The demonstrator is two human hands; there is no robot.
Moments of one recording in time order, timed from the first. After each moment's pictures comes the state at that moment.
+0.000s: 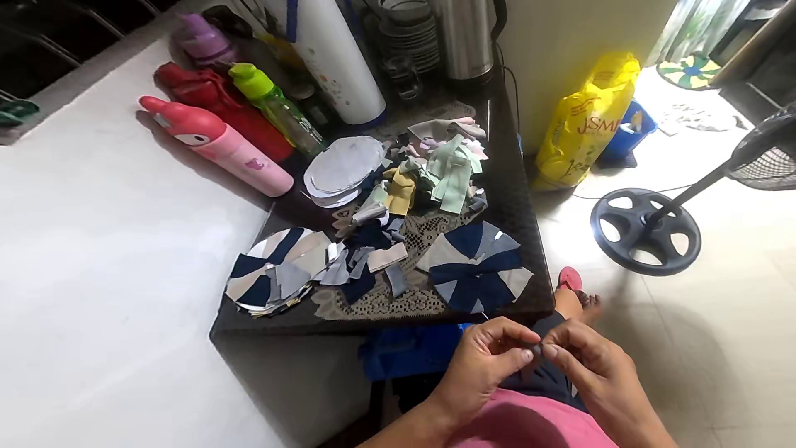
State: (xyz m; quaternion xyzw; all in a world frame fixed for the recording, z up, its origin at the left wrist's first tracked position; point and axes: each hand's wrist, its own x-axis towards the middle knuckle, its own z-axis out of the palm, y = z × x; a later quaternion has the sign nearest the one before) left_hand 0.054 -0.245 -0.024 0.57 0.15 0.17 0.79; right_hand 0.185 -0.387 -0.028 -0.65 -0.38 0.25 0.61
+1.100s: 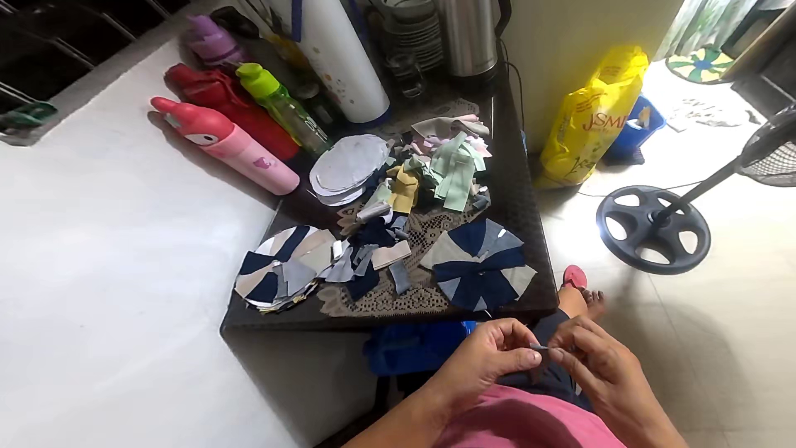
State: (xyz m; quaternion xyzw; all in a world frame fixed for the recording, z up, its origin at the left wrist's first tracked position) left_hand 0.056 -0.231 -0.017 0.55 0.19 0.01 0.81; right_hand 0.194 -0.394 -0.040 -0.65 -0.45 0.20 0.57
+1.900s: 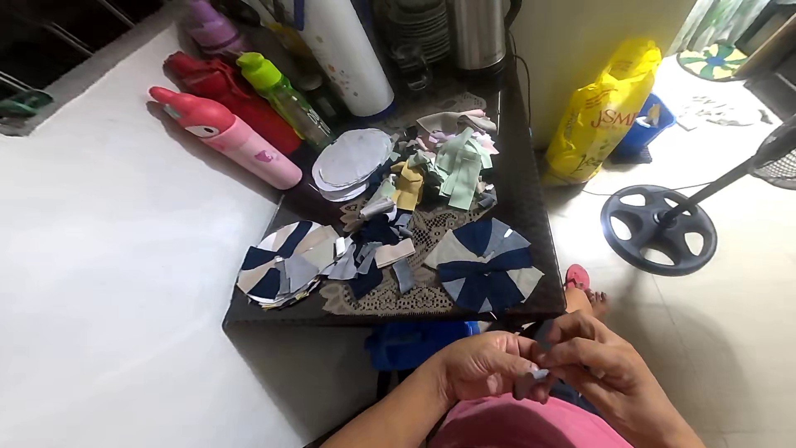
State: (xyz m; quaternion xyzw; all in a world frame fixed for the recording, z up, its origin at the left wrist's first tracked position) left_hand 0.060 -0.208 -0.037 0.33 0.01 -0.18 0.93; right_hand 0.205 -0.379 -0.027 -0.54 -0.54 0.22 0.61
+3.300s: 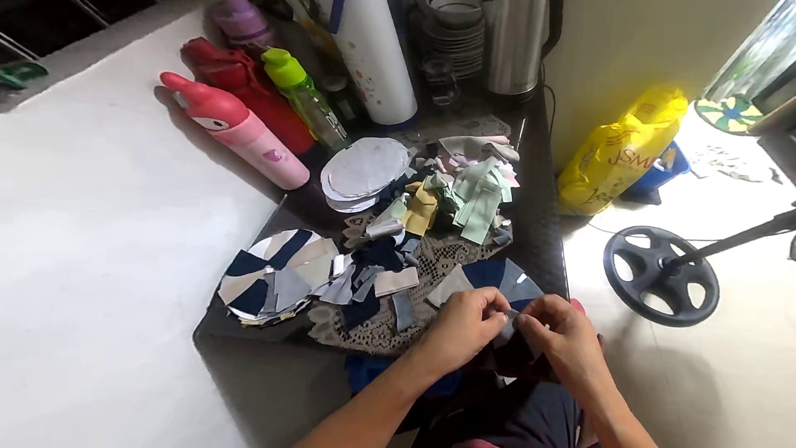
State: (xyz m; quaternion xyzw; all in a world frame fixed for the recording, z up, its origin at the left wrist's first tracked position) left_hand 0.099 -0.131 0.009 0.81 0.29 0.04 0.51; right_hand 0.236 -0.267 -0.016 -0.75 -0.36 0.29 0.48
